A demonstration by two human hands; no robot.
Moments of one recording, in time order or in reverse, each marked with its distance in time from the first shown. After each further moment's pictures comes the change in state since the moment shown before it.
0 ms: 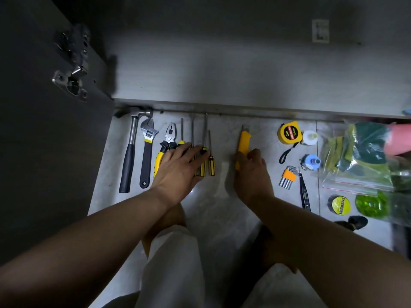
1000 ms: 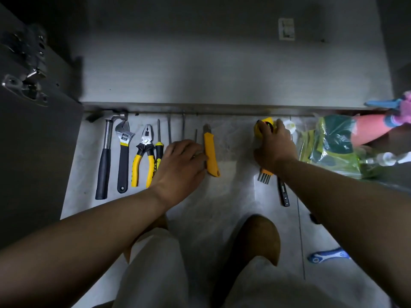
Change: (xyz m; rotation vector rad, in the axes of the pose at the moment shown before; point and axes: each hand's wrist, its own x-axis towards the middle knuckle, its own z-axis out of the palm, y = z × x) left_hand 0.023 0.045 -0.005 -0.066 0.333 0.208; right_hand 0.050 0.077 -0.078 -0.186 -0.035 0.204
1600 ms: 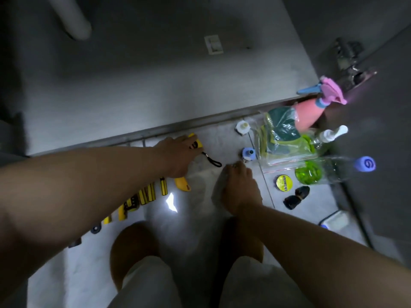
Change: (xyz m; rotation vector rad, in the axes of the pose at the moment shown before) left_hand 0.139 0.030 -0.016 0.277 -0.908 0.223; right_hand -0.082 0.010 0.045 0.122 0.024 0.086
